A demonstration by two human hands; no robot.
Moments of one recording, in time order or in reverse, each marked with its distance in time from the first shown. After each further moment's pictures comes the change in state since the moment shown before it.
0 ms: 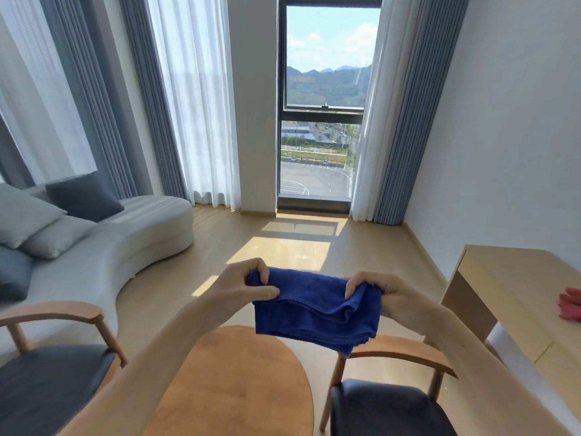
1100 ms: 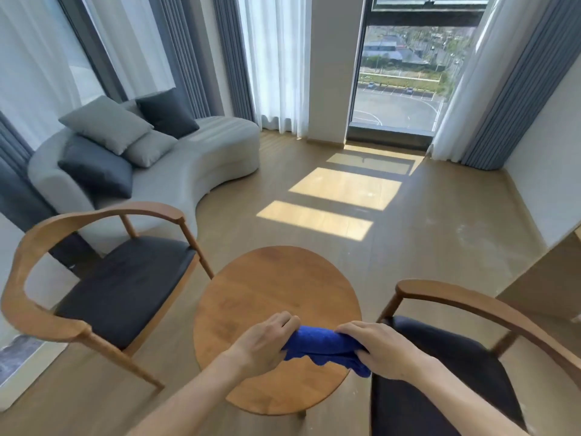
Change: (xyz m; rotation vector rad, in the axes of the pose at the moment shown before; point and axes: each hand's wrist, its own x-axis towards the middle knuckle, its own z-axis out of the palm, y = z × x) left_hand -0.135 -0.199 0.047 0.952 -0.171 -0.059; right_hand -0.015 0.149 0.152 -0.695 -0.428 0.125
